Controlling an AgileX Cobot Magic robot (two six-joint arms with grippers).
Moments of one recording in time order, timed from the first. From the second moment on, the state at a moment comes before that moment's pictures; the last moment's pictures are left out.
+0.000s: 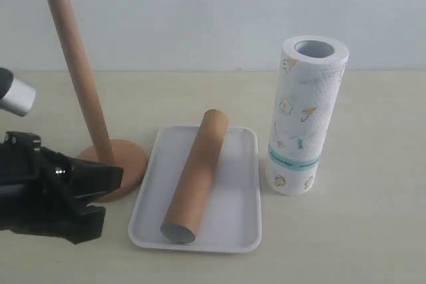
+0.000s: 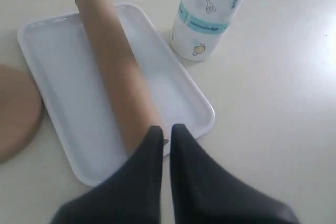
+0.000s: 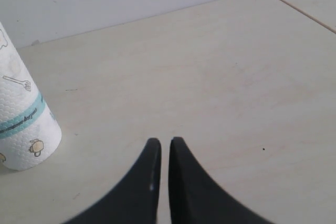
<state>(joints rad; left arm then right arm) -0.77 0.99 -0.48 0.00 0.17 -0.27 -0.10 0.00 0.00 0.04 0.39 0.16</state>
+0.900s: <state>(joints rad) -0.65 0.69 -0.47 0.09 0.57 -0.31 -0.10 0.00 0.00 0.04 0.39 0.16</state>
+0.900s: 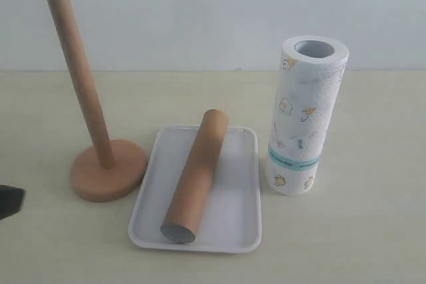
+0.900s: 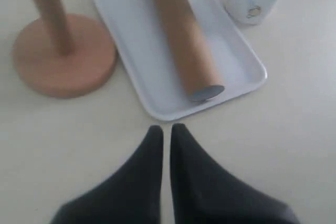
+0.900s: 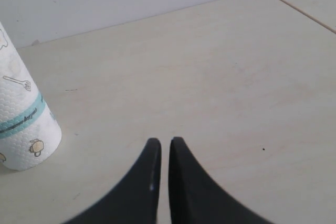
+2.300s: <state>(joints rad) 0.05 0.01 -0.05 -0.40 0.18 -0.03 -0.10 0.00 0.00 0.04 0.39 0.16</state>
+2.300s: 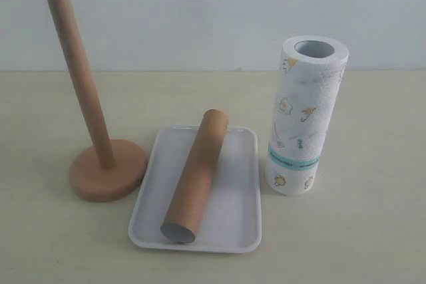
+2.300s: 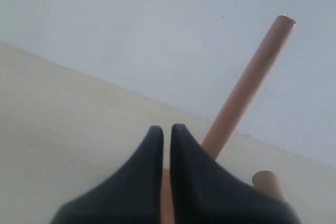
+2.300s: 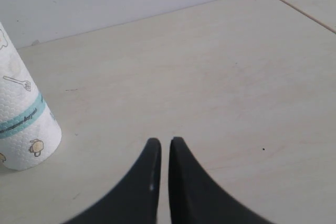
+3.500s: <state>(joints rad) -0.07 0.00 0.00 -0.31 0.31 0.34 -0.10 0.00 0.00 0.04 0.39 0.16</state>
